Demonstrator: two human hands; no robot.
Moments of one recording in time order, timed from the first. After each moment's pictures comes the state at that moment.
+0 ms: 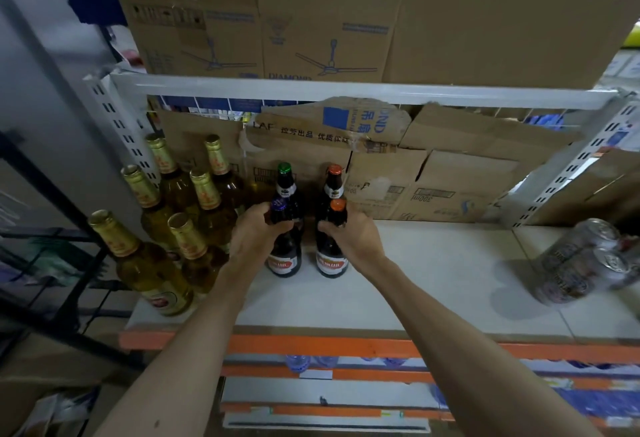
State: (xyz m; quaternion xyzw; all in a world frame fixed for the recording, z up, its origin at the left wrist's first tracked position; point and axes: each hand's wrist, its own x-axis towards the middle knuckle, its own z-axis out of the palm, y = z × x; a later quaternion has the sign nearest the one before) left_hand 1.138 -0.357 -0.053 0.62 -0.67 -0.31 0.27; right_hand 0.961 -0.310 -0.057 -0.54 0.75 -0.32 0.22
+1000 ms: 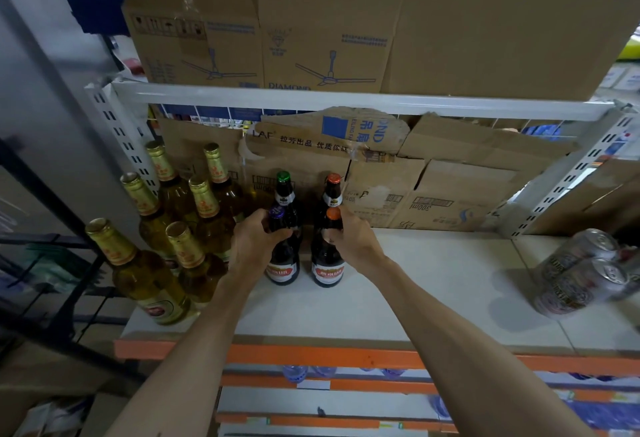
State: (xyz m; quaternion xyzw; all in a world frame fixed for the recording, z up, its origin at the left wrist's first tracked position) left_hand 1.135 -0.356 -0.053 0.61 -0.66 -0.31 0.31; right_hand 0.955 -0.317 -0.048 -0.58 0.71 -0.30 0.26
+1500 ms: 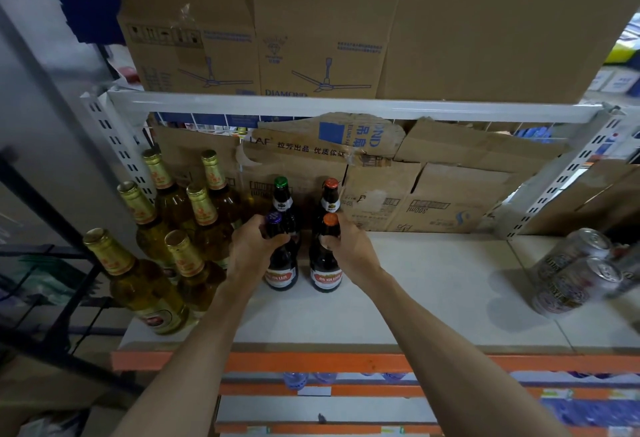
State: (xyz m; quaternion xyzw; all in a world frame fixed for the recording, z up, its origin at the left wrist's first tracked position) left_hand 1.137 -0.358 -0.055 0.61 -0.65 -0.34 0.31; right_hand 0.964 -0.314 -0.056 -0.55 0.73 -0.31 0.25
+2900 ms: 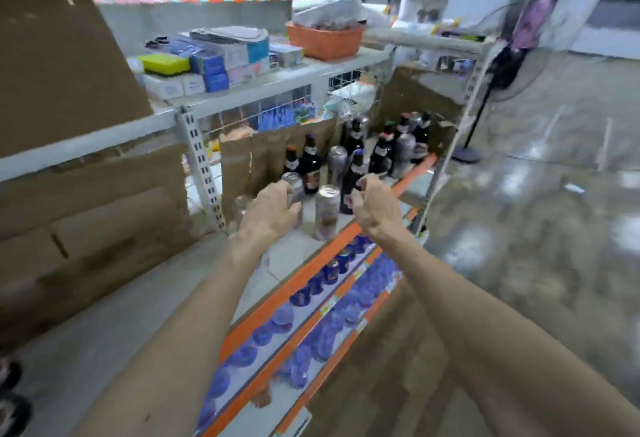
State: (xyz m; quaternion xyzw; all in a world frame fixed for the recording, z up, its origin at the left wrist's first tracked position) left_hand 0.652 -0.087 0.041 0.18 -0.94 -0.25 0.13; right_hand 0.570 0.091 0.044 -0.17 0.92 -0.34 -0.07
